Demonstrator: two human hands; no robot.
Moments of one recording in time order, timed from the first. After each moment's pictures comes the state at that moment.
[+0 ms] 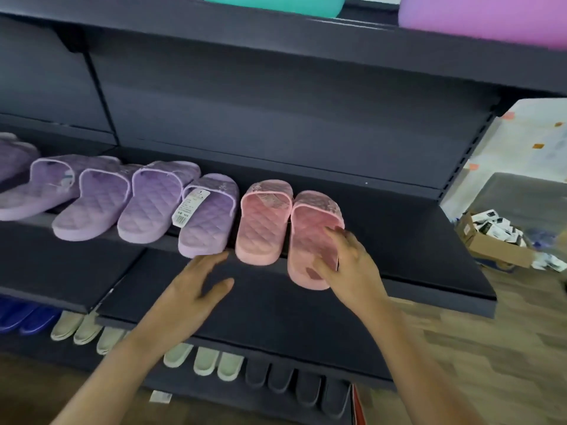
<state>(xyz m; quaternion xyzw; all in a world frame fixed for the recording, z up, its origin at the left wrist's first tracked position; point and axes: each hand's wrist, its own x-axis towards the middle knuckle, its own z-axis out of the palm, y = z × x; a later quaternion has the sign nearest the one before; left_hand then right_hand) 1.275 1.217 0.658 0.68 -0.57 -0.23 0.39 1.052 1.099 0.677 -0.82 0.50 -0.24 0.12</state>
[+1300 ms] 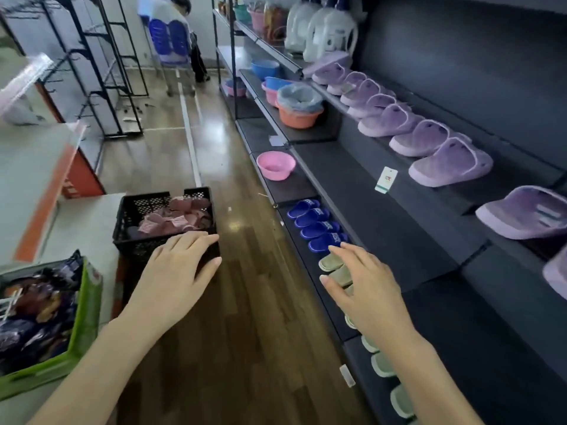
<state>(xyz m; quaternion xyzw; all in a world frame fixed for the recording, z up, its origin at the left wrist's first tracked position) 1.584 1.697 0.637 0.97 -0.17 0.09 0.18 1.511 1.435 0.655 -0.98 0.04 -0.03 0.17</state>
